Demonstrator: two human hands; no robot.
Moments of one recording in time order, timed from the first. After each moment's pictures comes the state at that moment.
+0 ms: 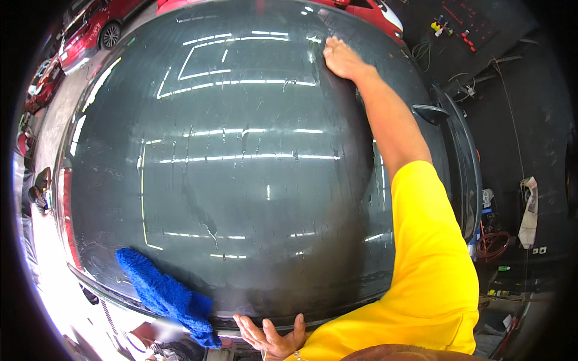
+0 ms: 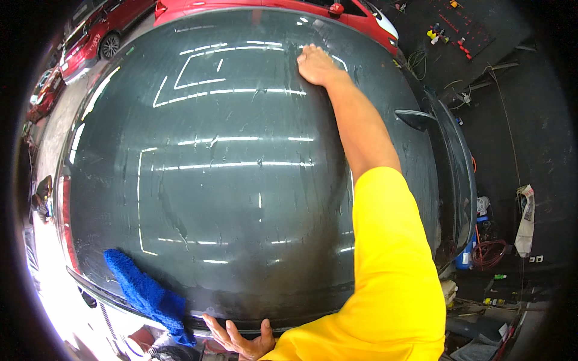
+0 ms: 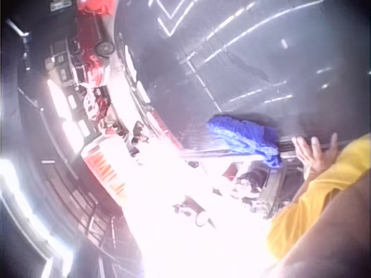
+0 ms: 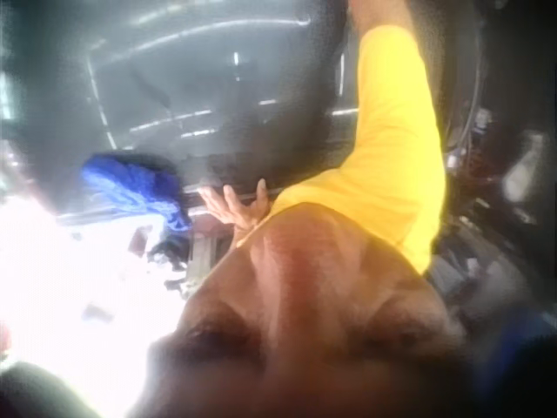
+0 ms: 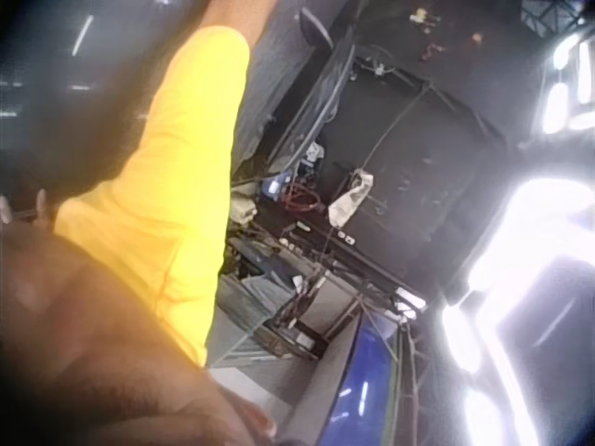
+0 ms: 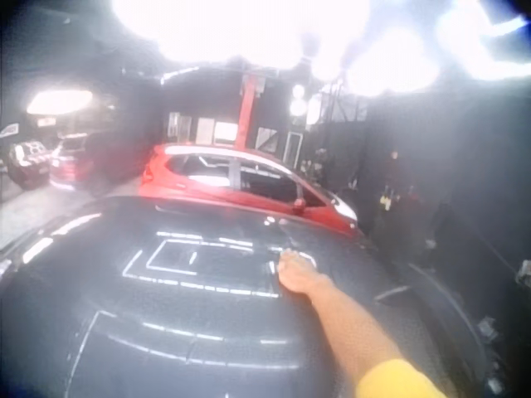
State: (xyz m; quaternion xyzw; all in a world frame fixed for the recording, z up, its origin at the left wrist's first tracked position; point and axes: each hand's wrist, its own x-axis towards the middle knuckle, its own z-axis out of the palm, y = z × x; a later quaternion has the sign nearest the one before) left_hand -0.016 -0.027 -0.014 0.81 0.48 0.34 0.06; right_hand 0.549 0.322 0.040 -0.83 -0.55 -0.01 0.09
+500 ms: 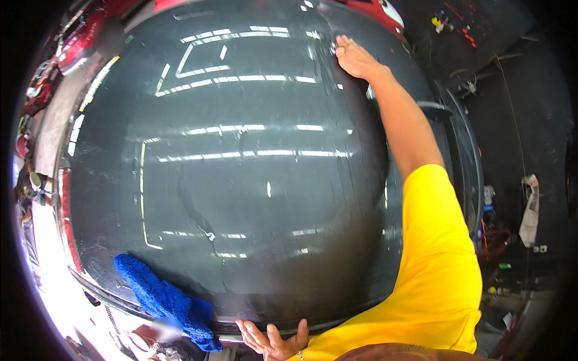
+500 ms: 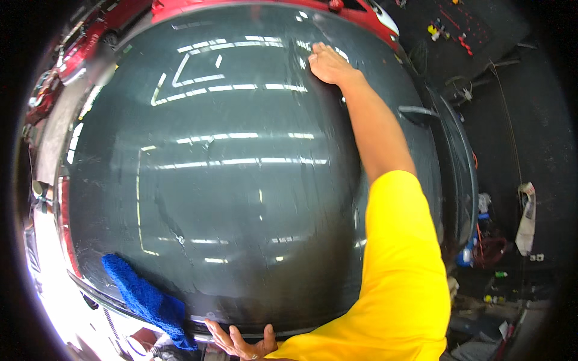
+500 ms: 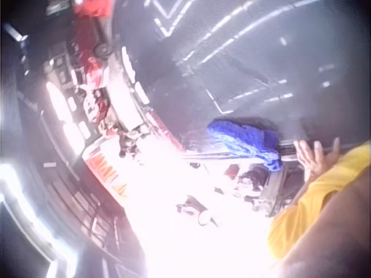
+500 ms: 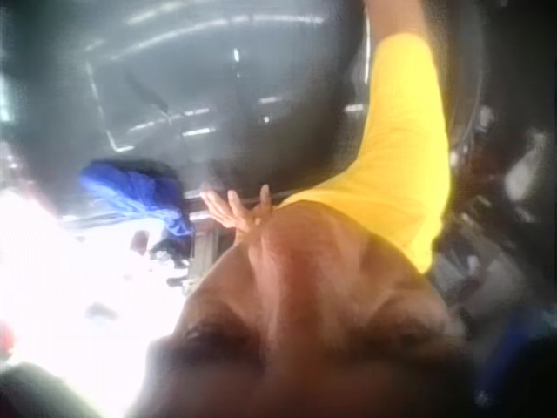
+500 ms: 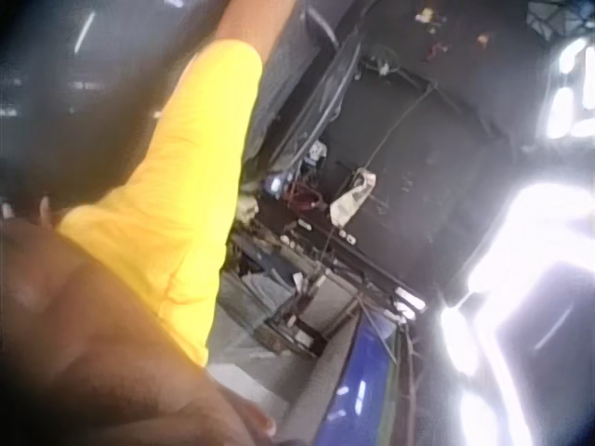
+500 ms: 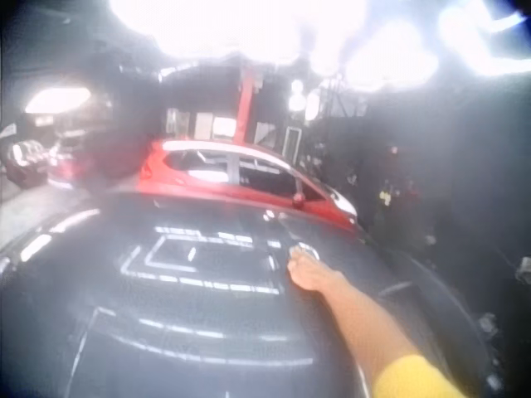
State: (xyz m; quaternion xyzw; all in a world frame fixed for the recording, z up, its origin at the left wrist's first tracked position) left_hand -0.019 -0.033 -0.012 0.82 0.47 0.32 0.07; right_hand 0.547 0.282 0.053 -0.81 -0.58 -0.01 0.09
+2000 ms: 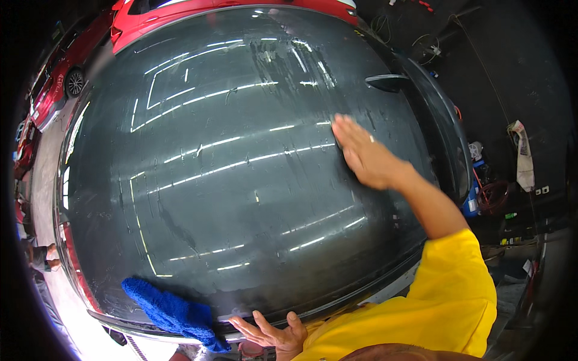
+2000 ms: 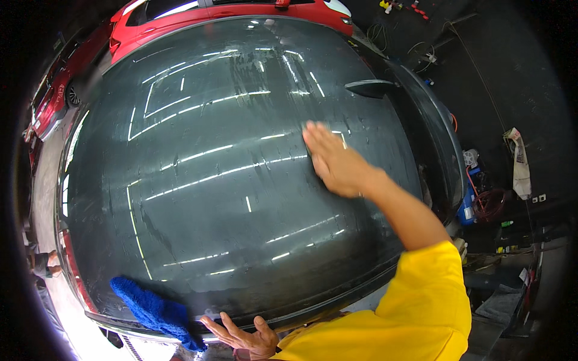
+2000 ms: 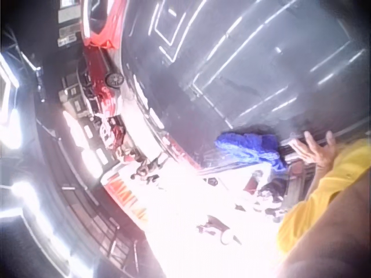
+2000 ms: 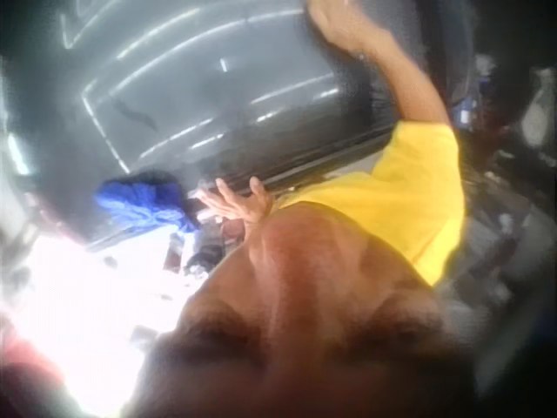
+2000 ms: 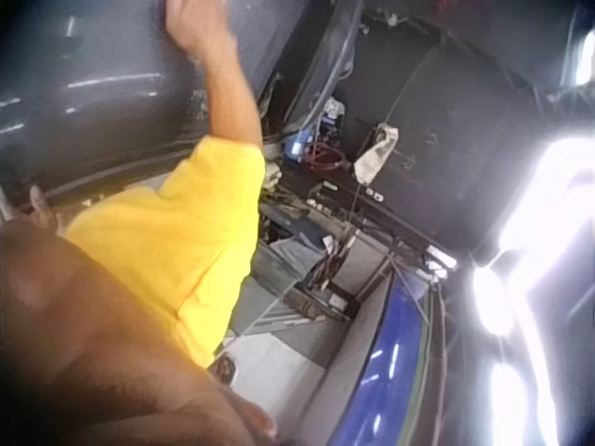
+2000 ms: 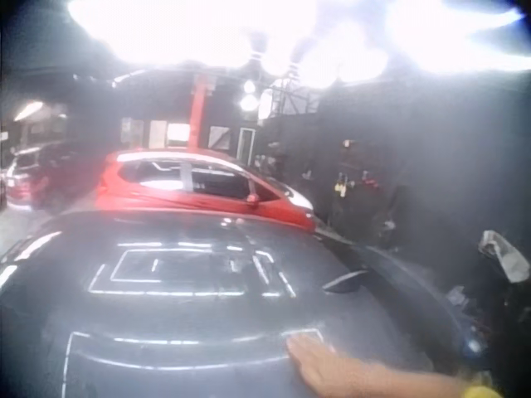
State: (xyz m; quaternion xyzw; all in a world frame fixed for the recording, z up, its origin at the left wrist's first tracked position) left_hand -0.025 -0.041 -0.025 0.81 0.52 0.27 0.07; right_hand 0.420 0.026 0.053 -0.76 -0.64 0.08 0.03
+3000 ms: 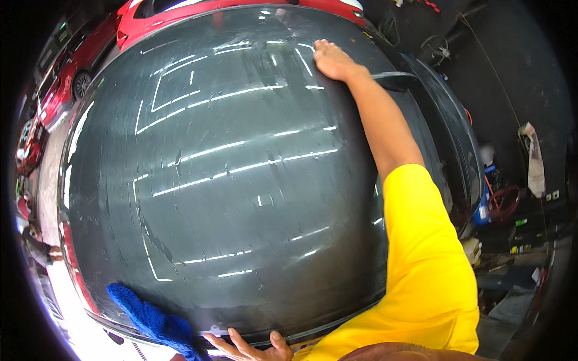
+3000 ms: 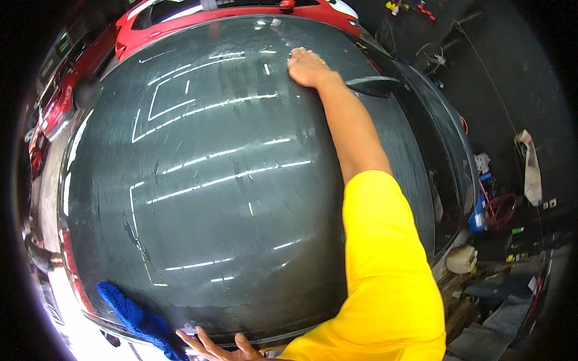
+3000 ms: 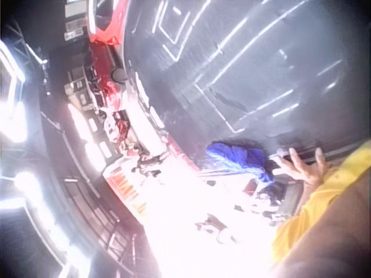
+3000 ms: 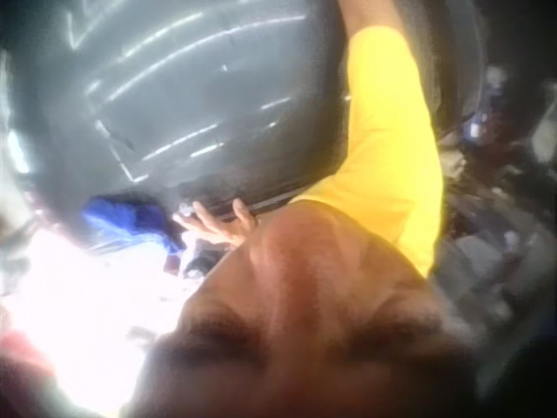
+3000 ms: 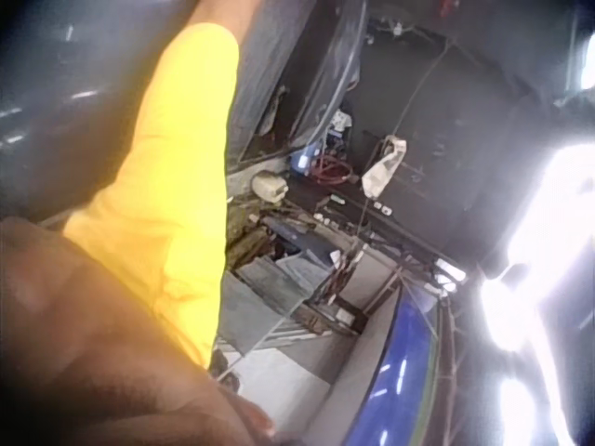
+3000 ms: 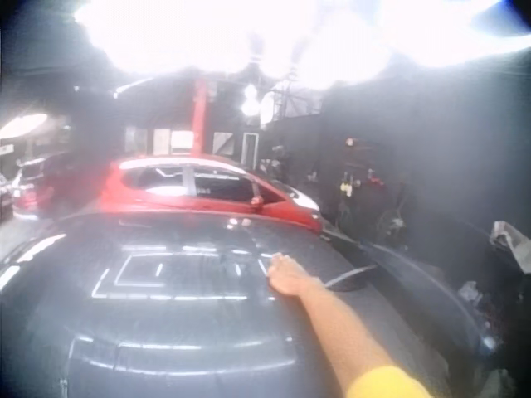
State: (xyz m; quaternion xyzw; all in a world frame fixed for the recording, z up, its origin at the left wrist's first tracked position) left_hand -0.011 -0.021 -0.025 0.77 0.55 0.33 0.07; right_hand 0.617 0.212 0.011 -0.87 -0.49 -0.02 0.06
